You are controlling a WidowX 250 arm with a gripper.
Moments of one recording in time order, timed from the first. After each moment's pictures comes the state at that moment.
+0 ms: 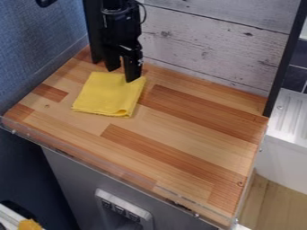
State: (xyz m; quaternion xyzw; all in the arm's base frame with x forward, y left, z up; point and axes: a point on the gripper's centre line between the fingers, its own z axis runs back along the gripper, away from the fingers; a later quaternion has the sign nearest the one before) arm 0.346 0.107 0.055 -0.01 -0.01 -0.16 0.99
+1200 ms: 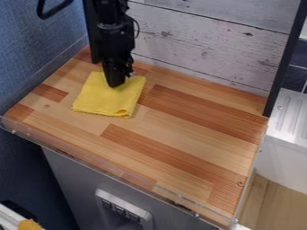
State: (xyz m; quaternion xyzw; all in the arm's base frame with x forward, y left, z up) arm 0.347 0.117 0.022 0.00 0.01 -0.18 0.98
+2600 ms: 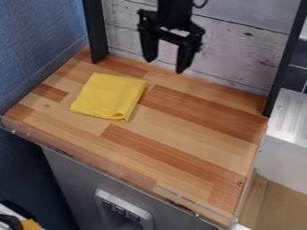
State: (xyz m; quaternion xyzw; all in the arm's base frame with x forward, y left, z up) arm 0.344 0.008 0.108 0.03 -0.01 -0.04 1.00
